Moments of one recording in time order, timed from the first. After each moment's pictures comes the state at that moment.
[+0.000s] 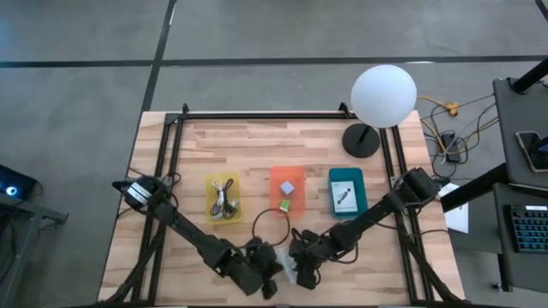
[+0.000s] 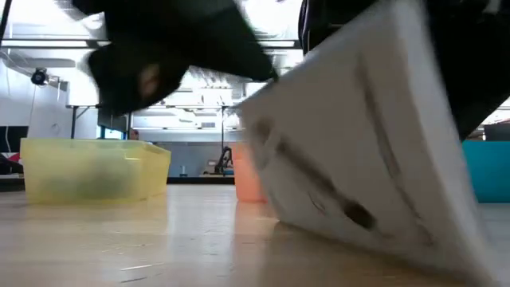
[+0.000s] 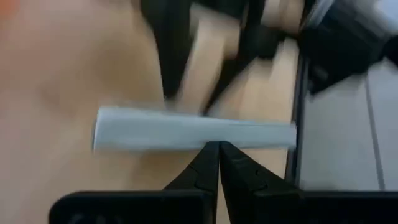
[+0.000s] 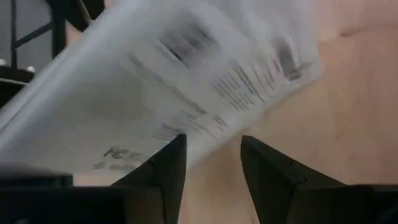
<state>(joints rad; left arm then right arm) -0.63 1.96 1.29 -0.04 -0.48 -1.00 0.53 2.00 1.16 -0.11 0.04 0.83</state>
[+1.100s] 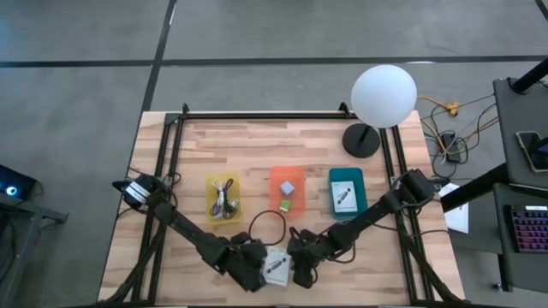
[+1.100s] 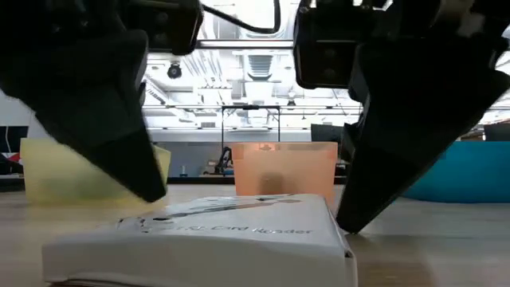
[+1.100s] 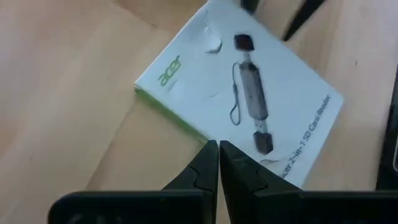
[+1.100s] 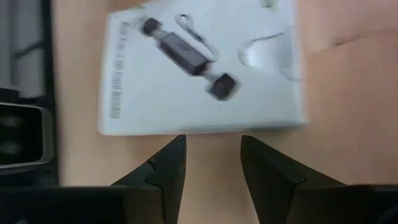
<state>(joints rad) -0.64 1.94 1.24 -0.32 -0.34 -1.07 0.53 2.01 1.16 -0.08 0.06 0.85</state>
